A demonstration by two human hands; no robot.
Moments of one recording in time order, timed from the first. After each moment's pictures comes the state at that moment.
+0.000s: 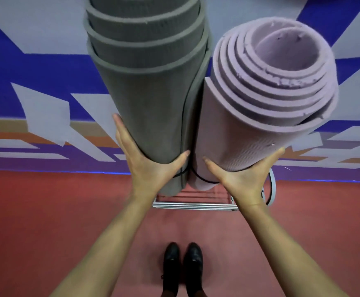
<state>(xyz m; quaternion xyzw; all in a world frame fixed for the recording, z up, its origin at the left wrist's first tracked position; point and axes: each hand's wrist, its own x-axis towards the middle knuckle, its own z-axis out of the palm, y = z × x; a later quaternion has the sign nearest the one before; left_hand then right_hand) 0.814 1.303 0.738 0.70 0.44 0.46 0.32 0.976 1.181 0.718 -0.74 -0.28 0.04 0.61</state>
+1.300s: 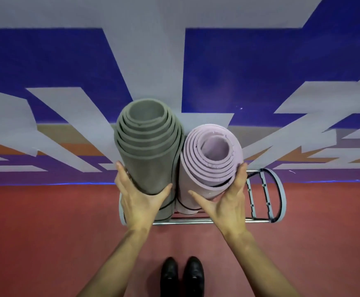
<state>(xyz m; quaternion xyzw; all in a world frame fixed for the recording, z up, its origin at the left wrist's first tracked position) 0.797 1.299 0.597 0.69 0.58 0.29 0.33 0.959 1.177 0.592 -0.79 -0.39 0.04 0.48</state>
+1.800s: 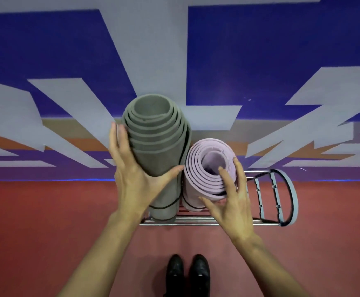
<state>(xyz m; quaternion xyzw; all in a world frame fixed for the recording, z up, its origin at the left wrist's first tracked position) 0.806 1.328 0.658 0.78 0.44 0.37 0.25 0.963 1.159 0.572 -0.79 -0.47 0.05 0.40</state>
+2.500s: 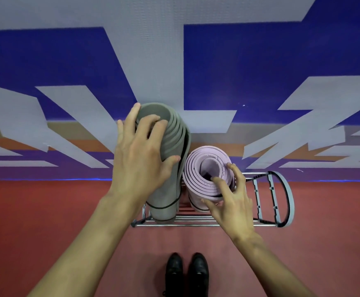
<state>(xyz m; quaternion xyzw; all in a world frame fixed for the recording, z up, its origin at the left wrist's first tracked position) 0.825 1.341 0.729 0.92 0.35 0.19 0.06 0.965 1.155 0.588 -0.82 -0.47 0.05 0.32</state>
